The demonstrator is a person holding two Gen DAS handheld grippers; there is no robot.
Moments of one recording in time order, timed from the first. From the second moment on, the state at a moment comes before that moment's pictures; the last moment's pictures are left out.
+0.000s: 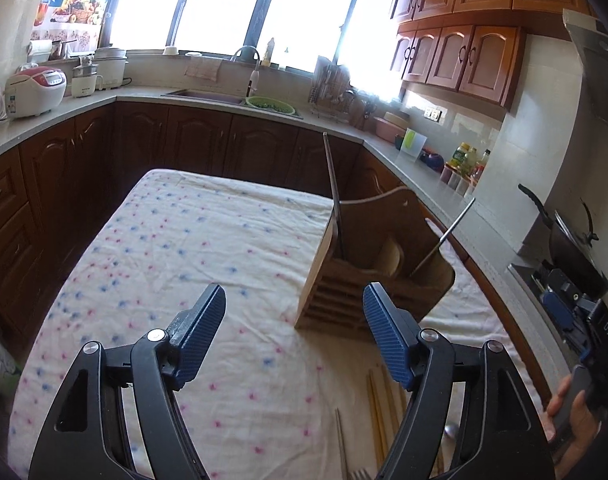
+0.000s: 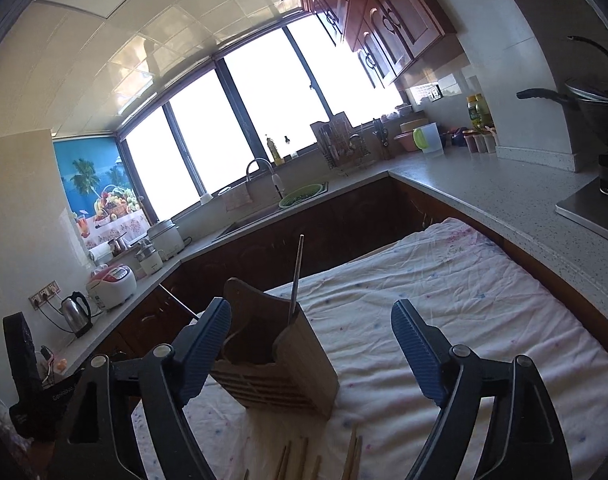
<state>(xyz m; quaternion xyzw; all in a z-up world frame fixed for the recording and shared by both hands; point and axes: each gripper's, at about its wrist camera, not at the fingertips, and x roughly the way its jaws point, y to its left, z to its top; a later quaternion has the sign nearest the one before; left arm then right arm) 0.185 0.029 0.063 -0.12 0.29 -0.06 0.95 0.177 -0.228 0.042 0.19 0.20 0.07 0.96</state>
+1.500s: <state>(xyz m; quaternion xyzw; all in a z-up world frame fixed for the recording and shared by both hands) 0.183 -0.054 -0.042 -0.02 0.49 -0.13 0.86 0.209 -0.187 -0.077 0.12 0.44 0.08 0.89</state>
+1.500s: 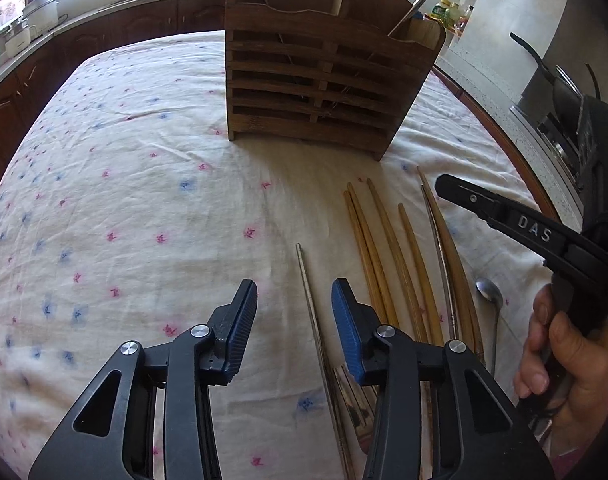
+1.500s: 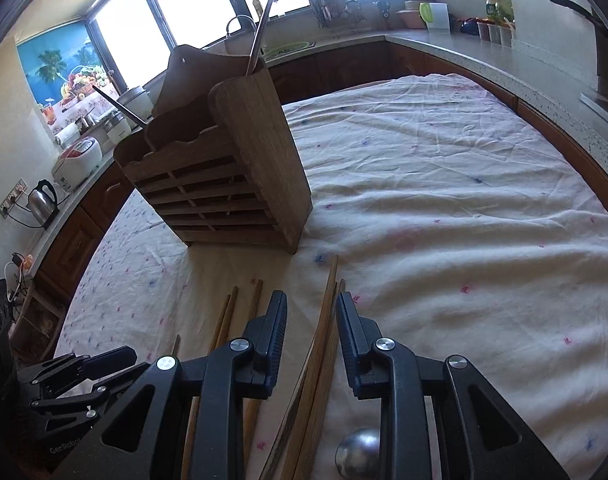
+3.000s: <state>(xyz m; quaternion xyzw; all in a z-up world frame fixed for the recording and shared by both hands) 0.139 0.023 0.085 -0.12 0.33 -0.15 0.92 0.147 -0.212 0.065 0.16 0.27 0.11 0.94</state>
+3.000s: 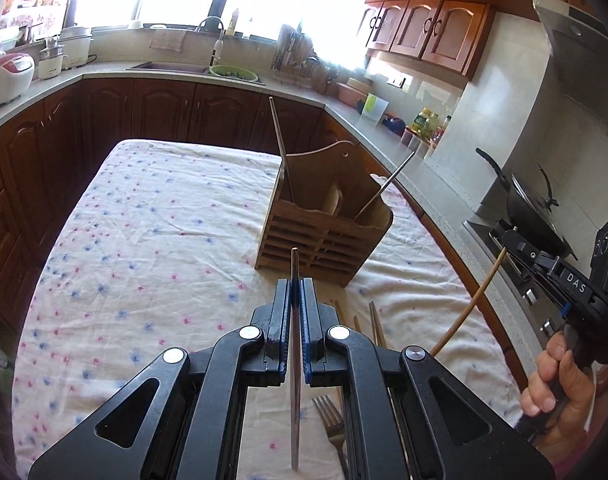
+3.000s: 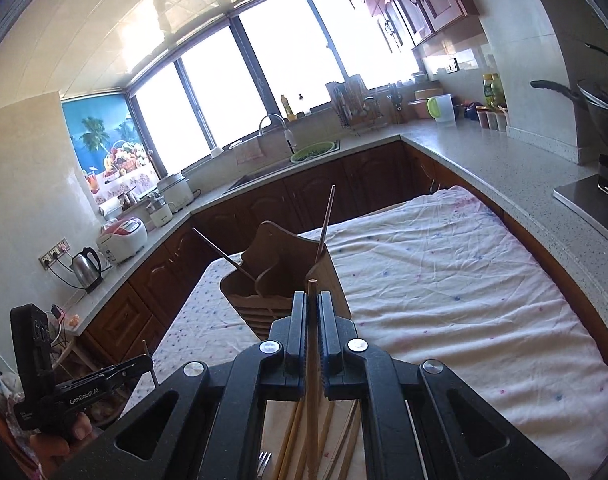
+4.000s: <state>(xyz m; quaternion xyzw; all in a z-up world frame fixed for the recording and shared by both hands) 0.162 0.031 0.158 -0.11 0.23 -0.14 0.96 0.164 -0.211 0.109 0.16 0.19 0.10 0.96</state>
